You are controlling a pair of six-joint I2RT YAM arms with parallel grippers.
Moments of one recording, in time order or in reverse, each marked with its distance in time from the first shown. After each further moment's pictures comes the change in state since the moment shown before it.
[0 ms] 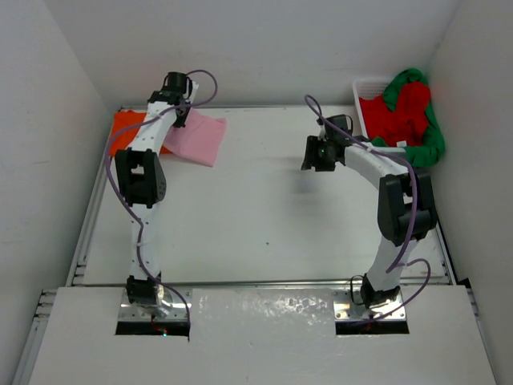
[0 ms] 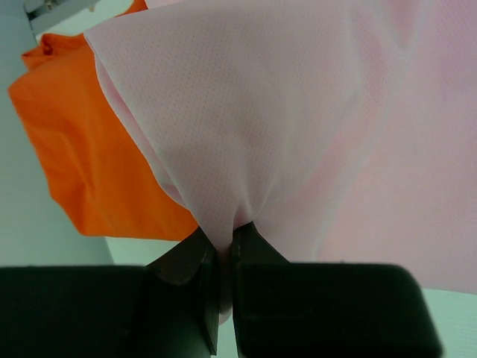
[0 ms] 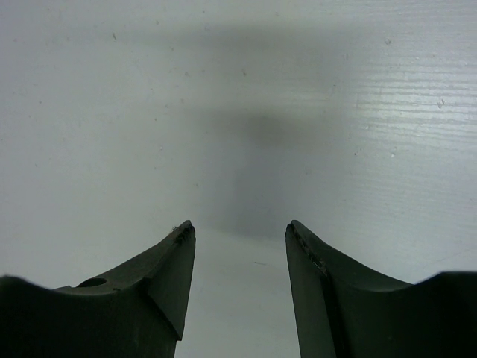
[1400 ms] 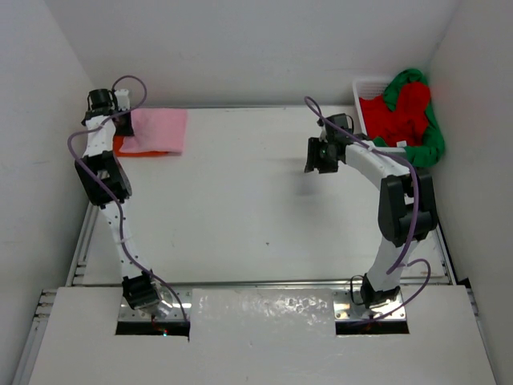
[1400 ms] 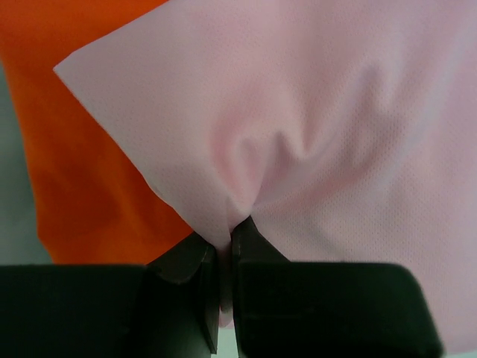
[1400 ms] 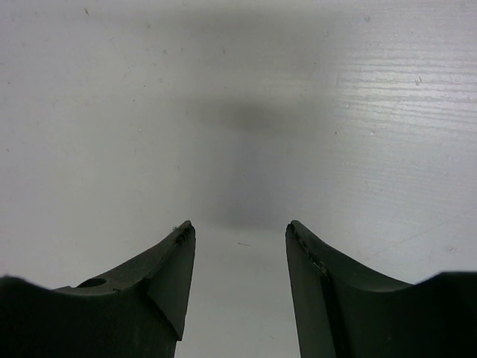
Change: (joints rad) left arm 0.434 0.188 0.097 0.143 0.524 -0.031; right arm 0.000 -0.008 0.023 -0.087 0.038 -0.041
